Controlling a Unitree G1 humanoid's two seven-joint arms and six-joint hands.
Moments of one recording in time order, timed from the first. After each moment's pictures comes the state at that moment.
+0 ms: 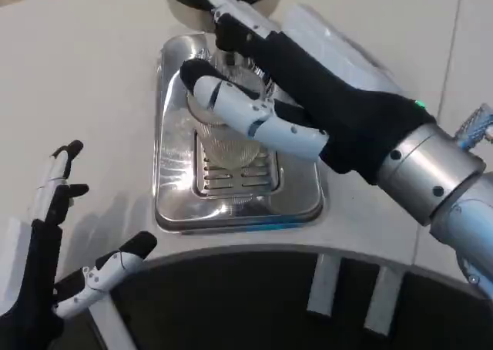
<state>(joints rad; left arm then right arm) 0.11 0.37 0.10 0.10 0.50 -0.49 0.39 -0.65 -0.46 0.38 -0.75 -0.35 0.65 0.43</state>
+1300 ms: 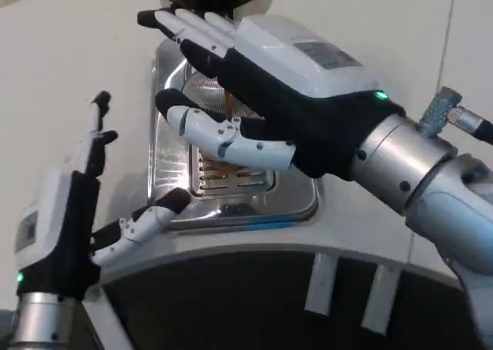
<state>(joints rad) -0.09 0.35 0.03 0.16 0.48 -0.45 0.34 -0.73 -0.44 0.44 -0.67 -0.57 0.57 0.62</state>
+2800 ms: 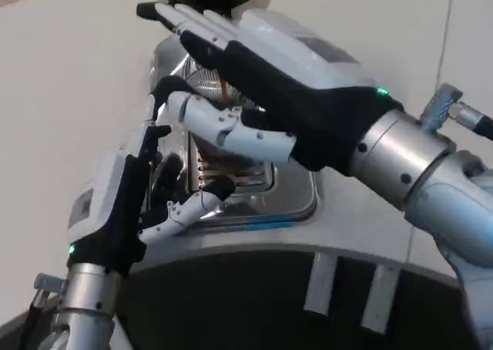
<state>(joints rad) -0.25 0.32 -0.07 0.32 0.48 -0.45 0.32 -0.71 -0.36 0.38 -0.66 -0.58 0.58 0.66</state>
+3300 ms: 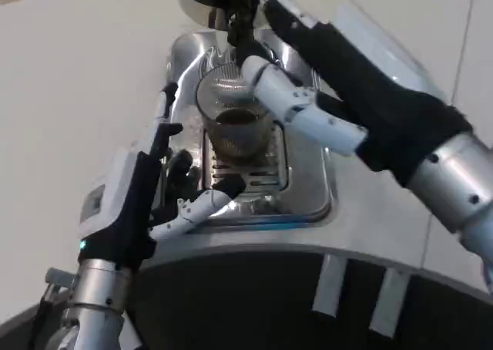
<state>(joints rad) -0.27 0.31 -0.09 0.33 0.48 -0.45 0.32 -0.49 -0.28 0.19 -0.79 -0.48 0.56 0.47</state>
